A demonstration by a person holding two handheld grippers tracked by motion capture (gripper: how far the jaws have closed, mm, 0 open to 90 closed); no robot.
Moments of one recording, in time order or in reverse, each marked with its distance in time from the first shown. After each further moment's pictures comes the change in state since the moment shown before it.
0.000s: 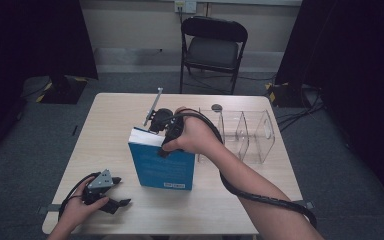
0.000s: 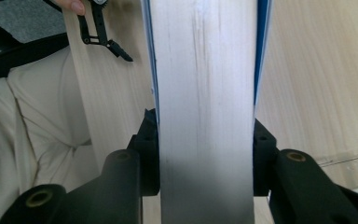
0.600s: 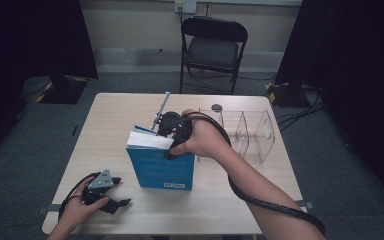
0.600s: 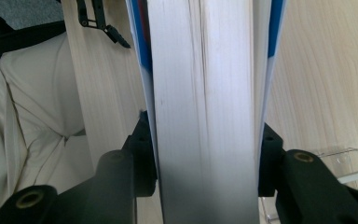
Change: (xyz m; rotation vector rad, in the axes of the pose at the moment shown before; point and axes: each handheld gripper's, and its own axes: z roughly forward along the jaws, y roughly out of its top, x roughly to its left) left arm 0.000 0.000 0.000 0.000 0.000 -0.003; right arm 0.003 -0.018 -0.005 -0.011 -0.015 -0.034
